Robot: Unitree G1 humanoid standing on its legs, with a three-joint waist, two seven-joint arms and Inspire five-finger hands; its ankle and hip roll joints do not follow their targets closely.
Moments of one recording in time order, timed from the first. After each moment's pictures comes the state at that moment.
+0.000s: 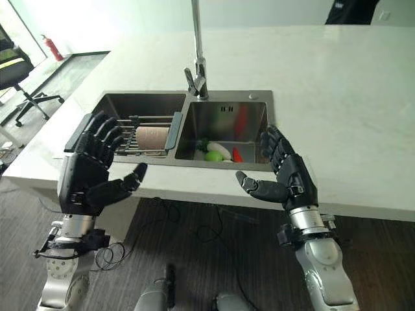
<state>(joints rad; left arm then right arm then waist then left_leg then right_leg) 0.09 0.35 -0.02 -0.22 -0.39 -0.43 -0.05 0.09 -0.54 -0.05 -0.27 0.43 -0.10 0.01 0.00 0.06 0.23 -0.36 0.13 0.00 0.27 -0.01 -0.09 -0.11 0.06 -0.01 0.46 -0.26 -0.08</state>
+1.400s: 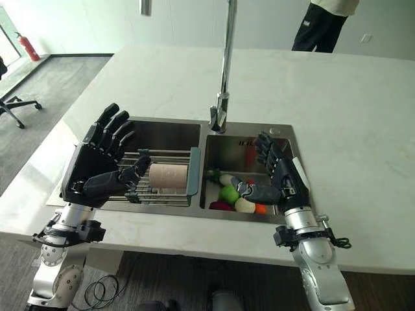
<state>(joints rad) 0.06 0.41 0.00 -0.27 -0.53 -0.30 -0.14 0.08 -0.48 -0.05 -0.26 0.35 -0.05 0.03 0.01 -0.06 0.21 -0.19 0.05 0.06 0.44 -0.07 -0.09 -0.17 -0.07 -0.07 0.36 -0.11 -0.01</state>
